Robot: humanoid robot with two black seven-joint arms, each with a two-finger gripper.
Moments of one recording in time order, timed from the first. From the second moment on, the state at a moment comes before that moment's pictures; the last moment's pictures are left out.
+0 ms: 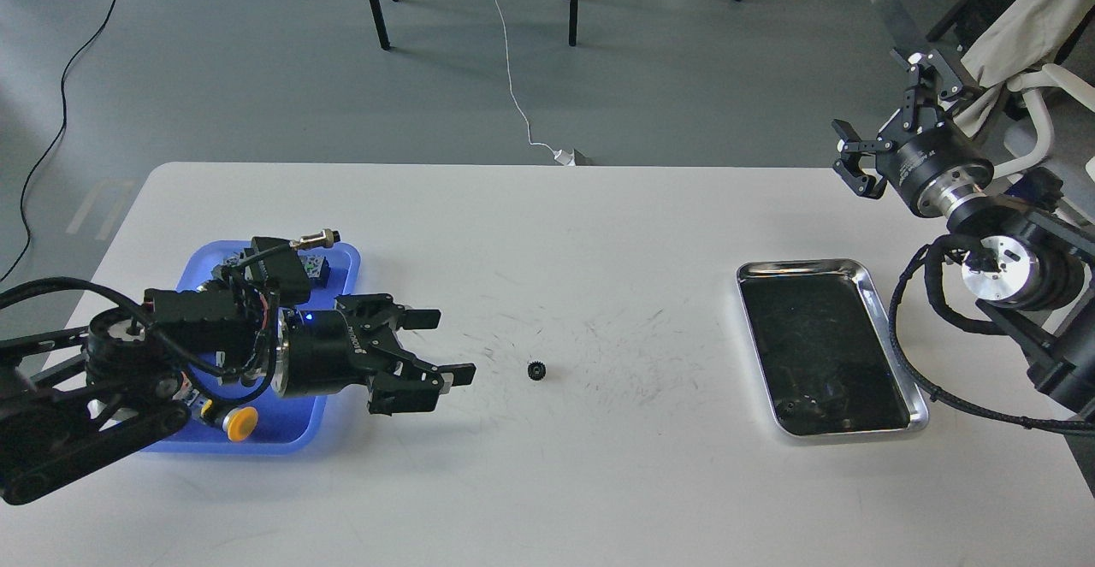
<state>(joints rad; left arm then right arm) -0.70 0.74 -0.30 -1.46 1.85 -0.12 -0.49 0.79 -0.57 0.52 0.91 0.10 0.10 0.30</state>
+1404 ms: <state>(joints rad) -0.73 0.42 -0.30 -1.21 2.05 -0.04 -0.49 0.86 -0.64 0.53 0.99 0.10 0.09 0.31</state>
